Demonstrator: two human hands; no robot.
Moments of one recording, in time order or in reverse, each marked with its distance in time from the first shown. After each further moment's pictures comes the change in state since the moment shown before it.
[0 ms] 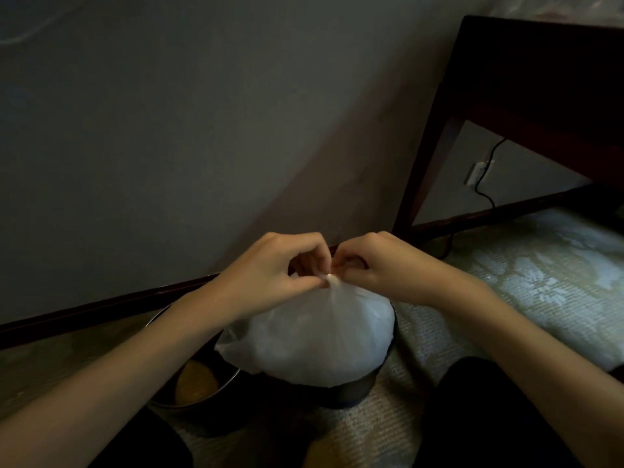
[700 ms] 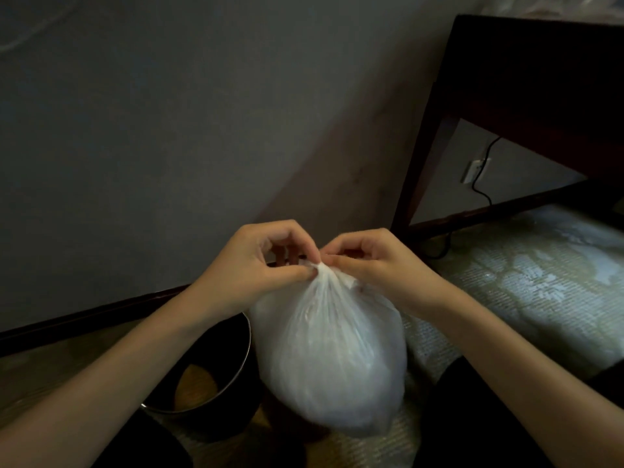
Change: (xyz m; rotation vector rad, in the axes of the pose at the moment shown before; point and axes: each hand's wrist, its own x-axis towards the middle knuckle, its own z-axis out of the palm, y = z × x) left_hand -0.003 0.015 -0.010 -0.319 0.129 -0.111; right_hand -0.010 -0.002 0.015 0.823 0.183 0.049
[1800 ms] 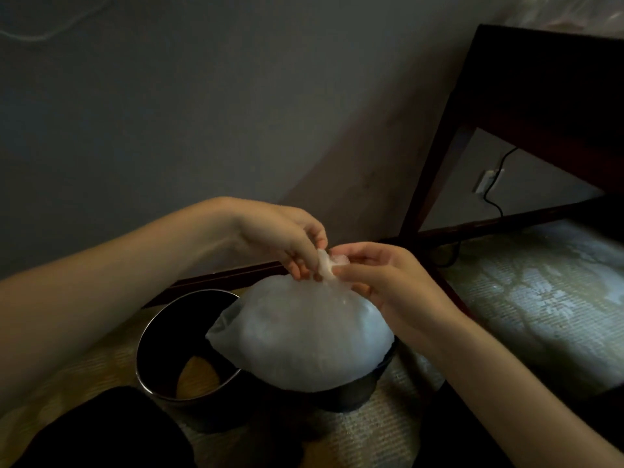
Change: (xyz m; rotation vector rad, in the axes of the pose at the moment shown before) left_hand 0.056 0.012 -0.017 0.063 -0.526 -0.677; right_hand -0.013 -0.004 0.026 0.428 0.180 0.292
